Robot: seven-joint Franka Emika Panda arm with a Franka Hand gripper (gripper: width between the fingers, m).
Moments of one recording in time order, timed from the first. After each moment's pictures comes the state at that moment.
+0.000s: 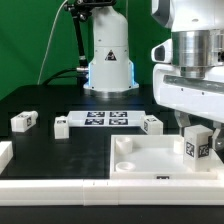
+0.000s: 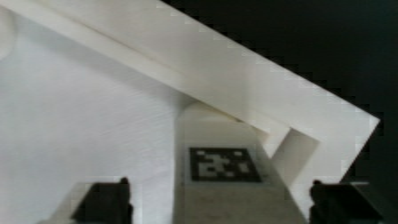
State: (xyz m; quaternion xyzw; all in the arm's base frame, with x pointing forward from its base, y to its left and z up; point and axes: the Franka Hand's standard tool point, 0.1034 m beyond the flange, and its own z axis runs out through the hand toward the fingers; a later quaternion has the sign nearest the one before) arm 0.618 0.126 0.069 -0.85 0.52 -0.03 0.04
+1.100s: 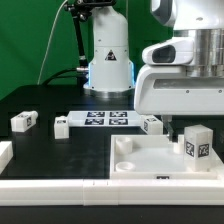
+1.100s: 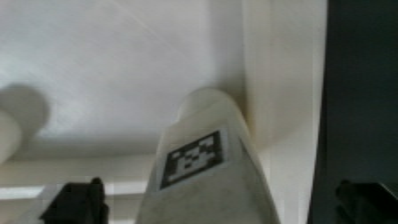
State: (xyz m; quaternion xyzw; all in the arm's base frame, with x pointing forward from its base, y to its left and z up) arm 0.619 0.122 0.070 -1.00 -0.01 -0.04 0.00
